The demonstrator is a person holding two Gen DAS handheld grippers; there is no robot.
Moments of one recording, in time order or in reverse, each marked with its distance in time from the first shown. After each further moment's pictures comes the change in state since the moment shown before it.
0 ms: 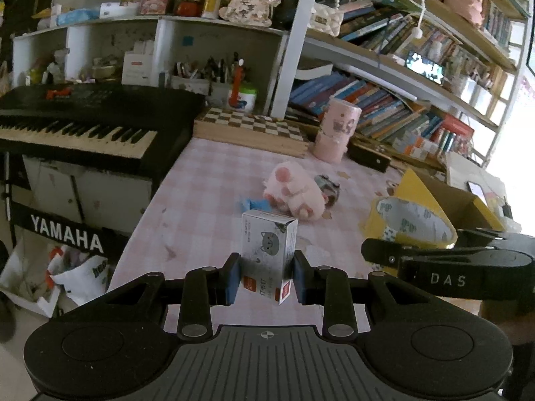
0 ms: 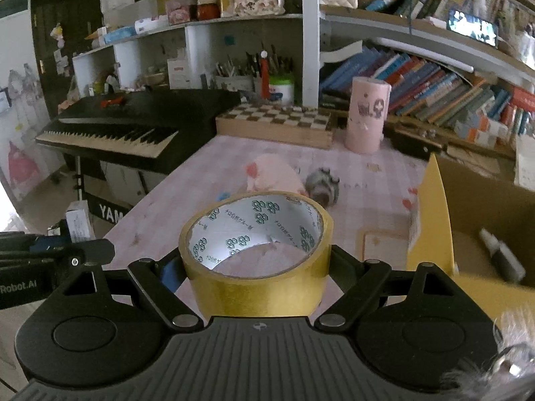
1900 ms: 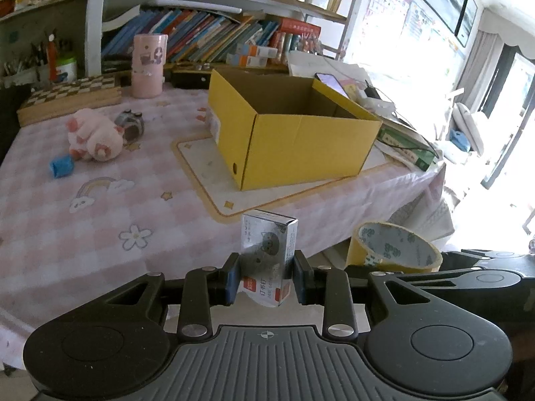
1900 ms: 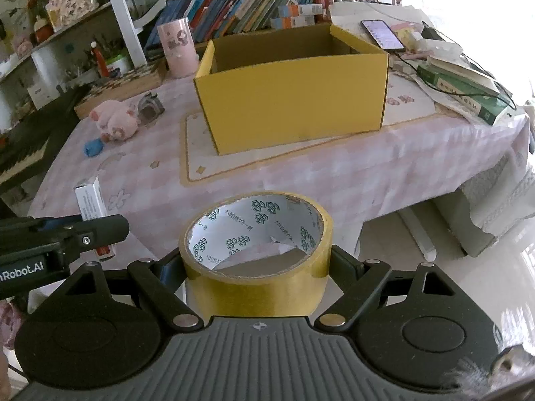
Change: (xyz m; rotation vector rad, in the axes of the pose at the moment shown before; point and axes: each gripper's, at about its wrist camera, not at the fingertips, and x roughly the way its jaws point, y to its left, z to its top) left arm 0.009 -0.139 -0.064 0.342 0.221 -0.406; right arm -0.130 -0.079 -0.144 0.466 0.122 -0.345
